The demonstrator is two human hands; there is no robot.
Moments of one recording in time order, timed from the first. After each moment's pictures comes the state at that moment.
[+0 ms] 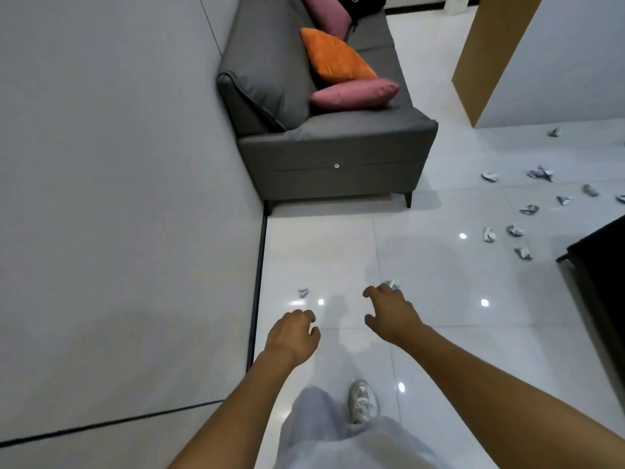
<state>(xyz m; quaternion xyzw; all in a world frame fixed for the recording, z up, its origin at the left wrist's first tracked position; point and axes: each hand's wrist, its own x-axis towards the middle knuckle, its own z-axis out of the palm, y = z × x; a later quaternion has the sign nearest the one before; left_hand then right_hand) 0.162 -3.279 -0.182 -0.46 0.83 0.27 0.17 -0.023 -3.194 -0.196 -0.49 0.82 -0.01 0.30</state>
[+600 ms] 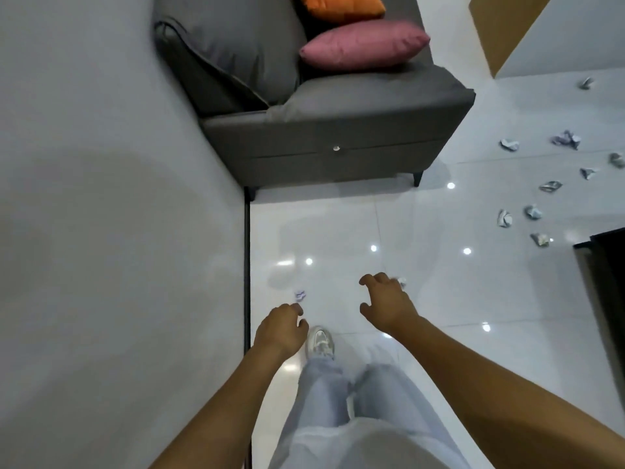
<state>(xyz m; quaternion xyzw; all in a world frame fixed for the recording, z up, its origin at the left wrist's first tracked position) 0.080 -3.518 -0.271 -0.48 0.78 0.34 0.23 -0.108 -3.423 -0.271 -0.42 0.82 0.02 0.38</state>
